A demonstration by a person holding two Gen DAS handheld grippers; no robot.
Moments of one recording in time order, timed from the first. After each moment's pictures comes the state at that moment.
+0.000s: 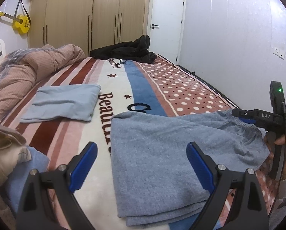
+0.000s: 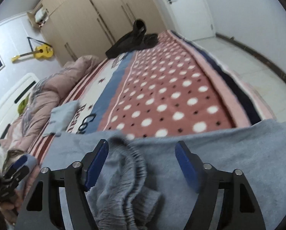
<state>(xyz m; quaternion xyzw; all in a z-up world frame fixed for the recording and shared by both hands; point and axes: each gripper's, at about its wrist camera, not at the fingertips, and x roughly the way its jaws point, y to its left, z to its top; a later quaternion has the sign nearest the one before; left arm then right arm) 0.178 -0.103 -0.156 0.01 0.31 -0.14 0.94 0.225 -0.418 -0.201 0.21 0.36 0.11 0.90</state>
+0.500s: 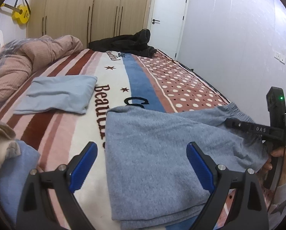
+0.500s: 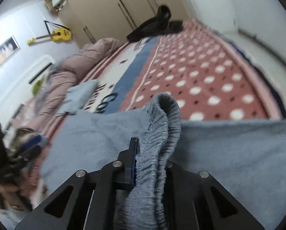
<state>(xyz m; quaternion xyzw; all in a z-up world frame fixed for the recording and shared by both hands) 0.190 -0.103 -0.164 -0.02 0.34 -0.15 0.93 0.228 -0.377 -0.208 0.17 0.38 0.17 0.89</state>
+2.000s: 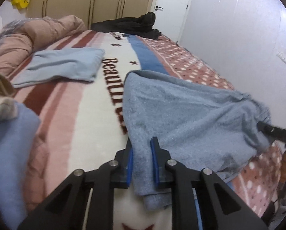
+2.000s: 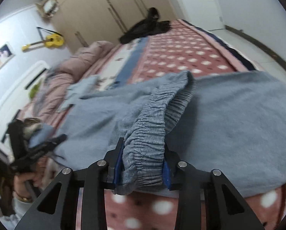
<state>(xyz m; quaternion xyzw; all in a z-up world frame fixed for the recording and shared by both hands) 0.176 -0.071 -0.208 -0.02 0.39 -0.15 0.91 0.139 -0.369 -0.203 0.20 0.39 0.16 0.89</state>
